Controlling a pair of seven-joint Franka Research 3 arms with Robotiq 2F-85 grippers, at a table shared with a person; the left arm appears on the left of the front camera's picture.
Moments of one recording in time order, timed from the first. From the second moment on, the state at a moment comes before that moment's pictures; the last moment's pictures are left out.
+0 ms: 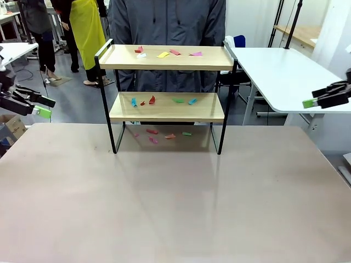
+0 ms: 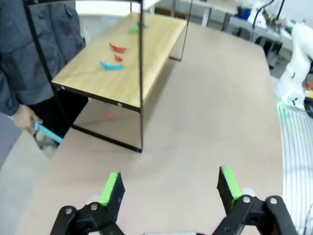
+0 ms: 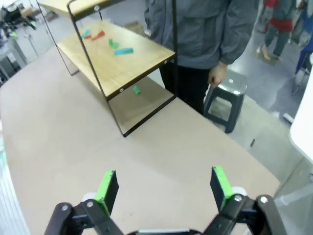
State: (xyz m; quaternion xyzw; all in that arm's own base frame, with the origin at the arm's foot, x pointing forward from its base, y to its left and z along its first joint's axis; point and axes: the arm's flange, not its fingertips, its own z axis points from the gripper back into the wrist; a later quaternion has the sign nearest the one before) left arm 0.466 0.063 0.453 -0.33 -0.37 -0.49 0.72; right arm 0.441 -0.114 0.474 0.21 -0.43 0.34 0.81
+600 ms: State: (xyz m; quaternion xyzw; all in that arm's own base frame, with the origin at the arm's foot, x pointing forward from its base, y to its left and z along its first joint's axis) left arm 0.529 0.122 0.387 -0.38 -0.49 -0.51 0.60; right arm 0.508 -0.201 0.386 0.26 -0.52 0.38 0.72
